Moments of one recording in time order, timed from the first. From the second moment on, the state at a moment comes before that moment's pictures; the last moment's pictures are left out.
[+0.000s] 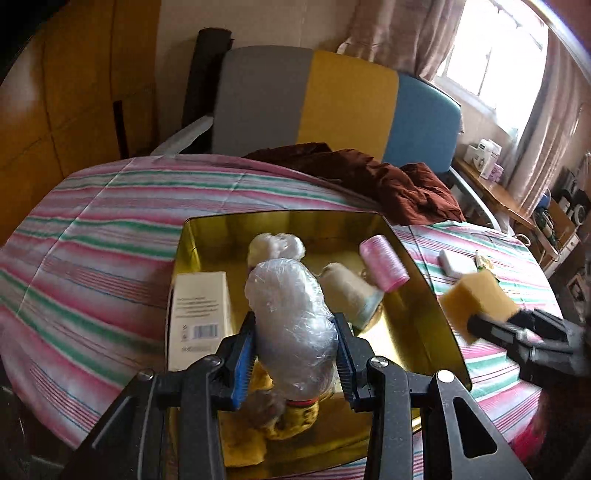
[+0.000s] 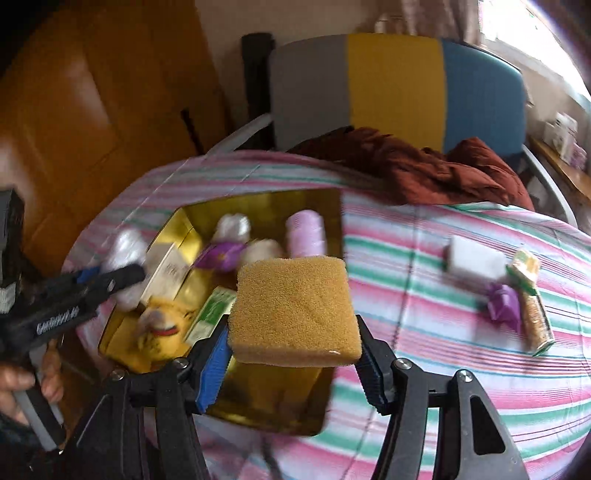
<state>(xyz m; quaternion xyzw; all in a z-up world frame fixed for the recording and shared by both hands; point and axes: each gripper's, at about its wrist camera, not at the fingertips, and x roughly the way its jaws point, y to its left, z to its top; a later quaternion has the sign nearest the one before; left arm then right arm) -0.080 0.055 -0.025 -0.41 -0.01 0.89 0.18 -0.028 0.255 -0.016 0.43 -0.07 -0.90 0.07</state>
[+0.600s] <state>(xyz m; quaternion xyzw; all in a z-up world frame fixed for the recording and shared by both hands) -0.071 0.045 0.009 -0.34 0.00 0.92 0.17 -0.033 0.216 -0.035 0.47 -0.05 -0.88 0.05</state>
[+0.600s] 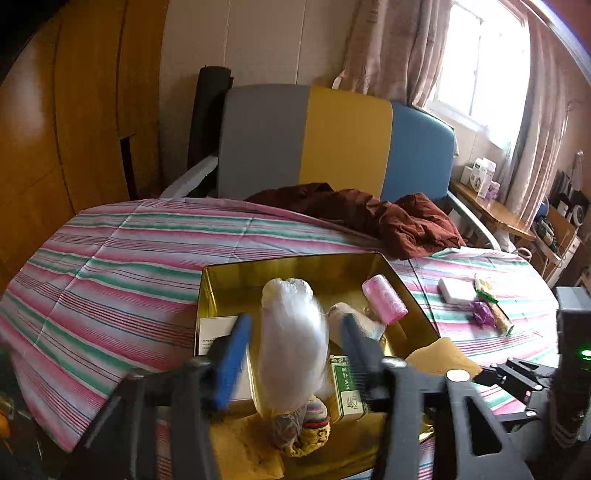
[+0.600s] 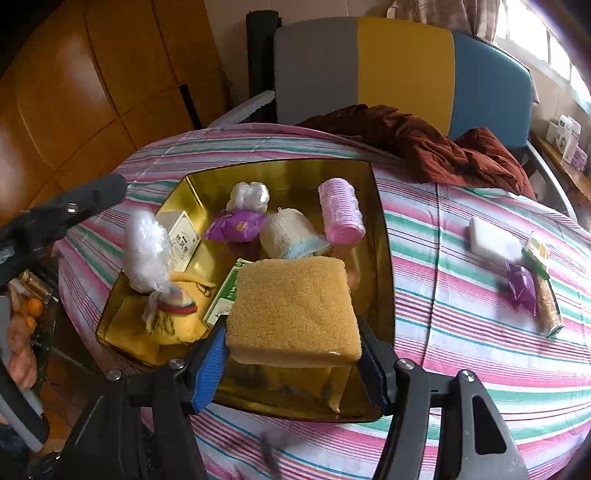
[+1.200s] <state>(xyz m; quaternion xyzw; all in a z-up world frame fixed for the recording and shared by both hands) -0.045 0.031 0.024 -0.30 0.01 0.94 0.15 -0.026 0.209 -0.029 0.45 -0.05 -0.89 0.03</state>
